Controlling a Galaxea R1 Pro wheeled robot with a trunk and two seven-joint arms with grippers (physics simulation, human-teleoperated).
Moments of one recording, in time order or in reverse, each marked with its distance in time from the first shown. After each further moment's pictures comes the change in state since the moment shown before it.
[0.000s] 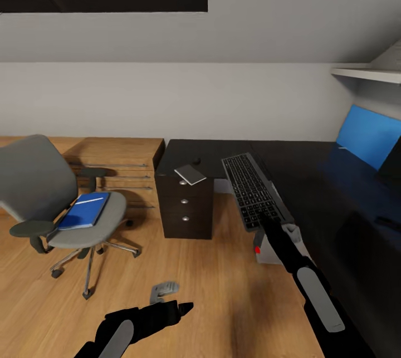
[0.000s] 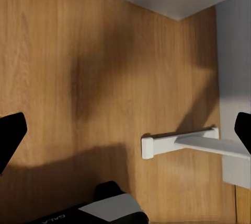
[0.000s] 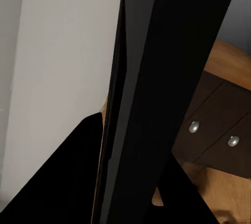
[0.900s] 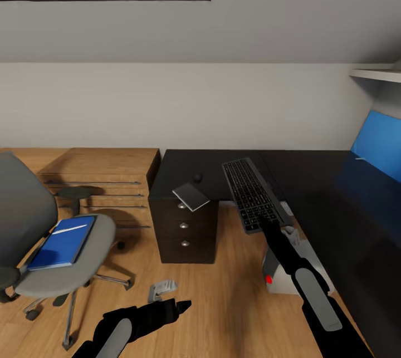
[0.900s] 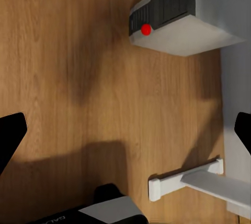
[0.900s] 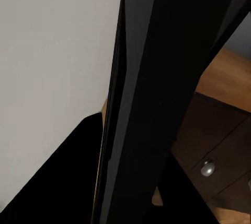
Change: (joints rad) left arm 0.000 0.000 0.020 0.001 0.001 0.002 0.000; right arm -0.008 0.005 0.000 0.042 -0.001 -0.005 -0.002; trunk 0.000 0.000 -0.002
